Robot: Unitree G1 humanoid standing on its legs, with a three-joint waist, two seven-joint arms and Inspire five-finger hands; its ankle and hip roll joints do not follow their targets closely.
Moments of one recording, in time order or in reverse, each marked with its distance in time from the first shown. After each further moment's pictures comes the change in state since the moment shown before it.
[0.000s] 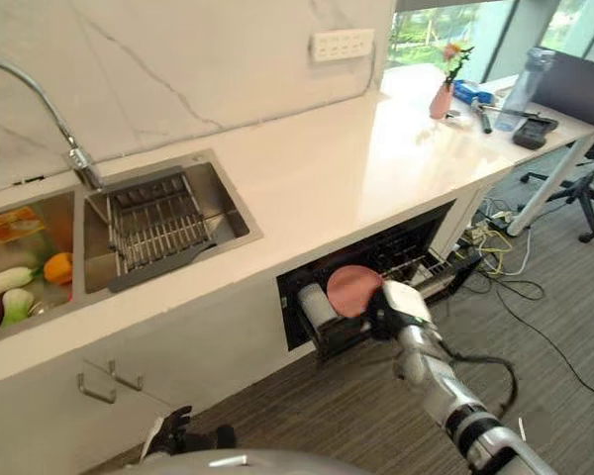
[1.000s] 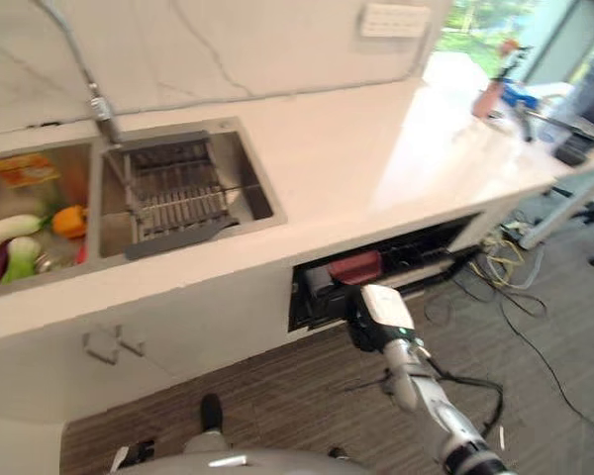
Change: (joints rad) left arm 0.022 0.071 0.108 0.097 -0.005 0.008 -0.008; right arm 0.380 -0.069 -0.280 -0.325 -0.192 0.006 -0.032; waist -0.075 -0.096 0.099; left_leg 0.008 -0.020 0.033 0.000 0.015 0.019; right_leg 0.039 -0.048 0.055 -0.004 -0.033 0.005
